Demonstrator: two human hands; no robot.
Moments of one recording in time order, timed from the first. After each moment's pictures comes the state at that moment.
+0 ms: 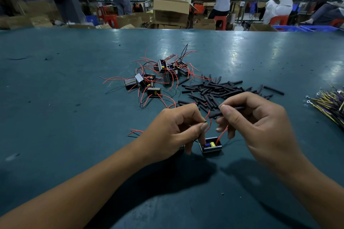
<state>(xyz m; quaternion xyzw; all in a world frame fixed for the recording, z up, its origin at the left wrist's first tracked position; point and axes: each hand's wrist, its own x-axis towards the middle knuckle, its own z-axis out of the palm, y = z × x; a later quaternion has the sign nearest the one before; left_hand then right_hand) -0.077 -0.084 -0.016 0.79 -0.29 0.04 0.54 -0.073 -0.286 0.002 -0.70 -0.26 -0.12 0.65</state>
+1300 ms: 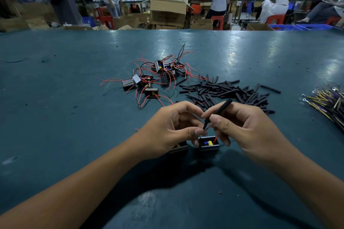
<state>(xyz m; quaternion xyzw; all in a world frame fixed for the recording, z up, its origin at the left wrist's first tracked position) -0.066 -0.081 -0.019 0.68 -0.26 -0.08 0.68 -0.065 -0.291 0.000 -0.74 -0.28 0.02 0.61</state>
